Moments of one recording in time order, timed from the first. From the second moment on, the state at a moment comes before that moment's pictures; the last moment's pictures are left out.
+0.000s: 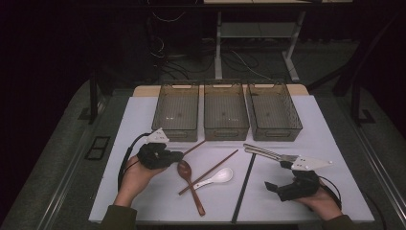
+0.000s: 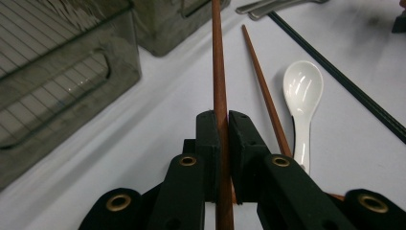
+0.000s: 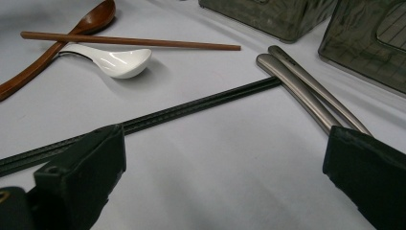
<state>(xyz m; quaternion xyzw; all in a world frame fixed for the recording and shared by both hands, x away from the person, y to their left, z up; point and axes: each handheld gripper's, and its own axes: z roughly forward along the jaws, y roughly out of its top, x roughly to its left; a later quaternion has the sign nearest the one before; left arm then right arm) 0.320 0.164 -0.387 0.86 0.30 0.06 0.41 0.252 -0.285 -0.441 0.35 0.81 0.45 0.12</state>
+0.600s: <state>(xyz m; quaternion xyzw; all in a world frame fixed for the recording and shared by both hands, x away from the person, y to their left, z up) 0.350 0.164 -0.367 0.86 0.30 0.08 0.41 0.252 -0.286 -0.441 0.36 0.81 0.45 0.12</state>
